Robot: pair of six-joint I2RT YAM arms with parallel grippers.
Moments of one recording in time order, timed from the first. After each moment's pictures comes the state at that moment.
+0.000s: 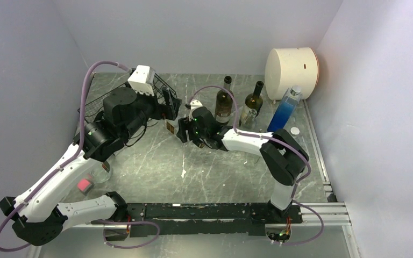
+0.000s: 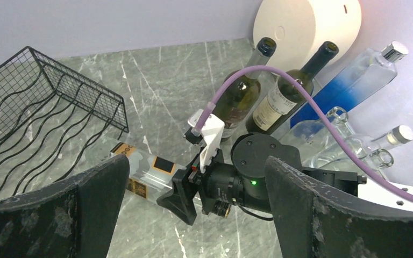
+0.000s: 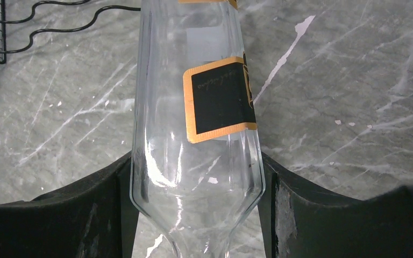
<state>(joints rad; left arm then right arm) -0.78 1.04 1.32 -0.45 -0.31 -0.32 0.83 1.79 1.08 0.17 0.02 0.31</state>
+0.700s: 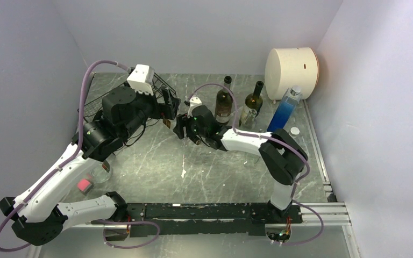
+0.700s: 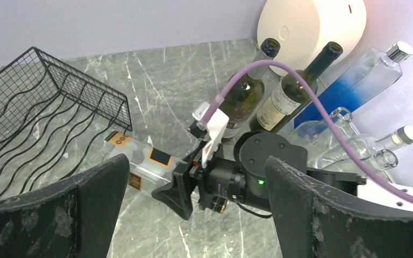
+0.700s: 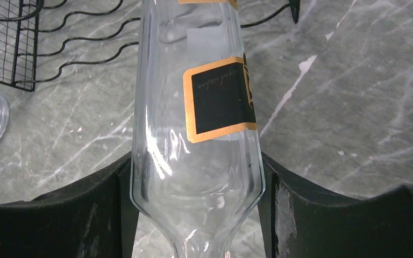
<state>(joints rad) -0.78 1.05 1.35 -0.48 -0.33 -0.31 0.83 1.79 1.08 0.25 0.04 0.31</state>
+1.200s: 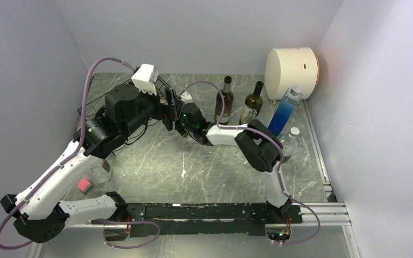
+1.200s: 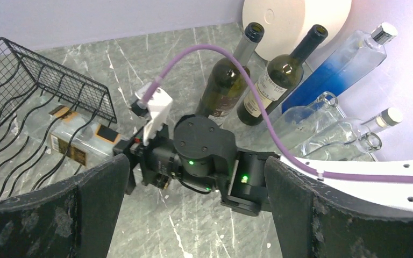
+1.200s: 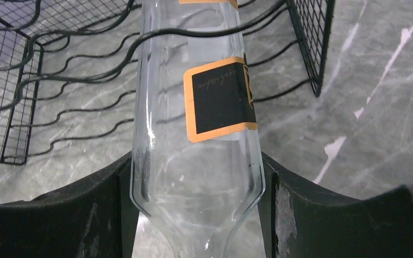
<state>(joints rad) -0.78 1.08 1.38 -0.53 -0.26 -0.33 0.83 2.08 1.27 0.48 0.06 0.36</state>
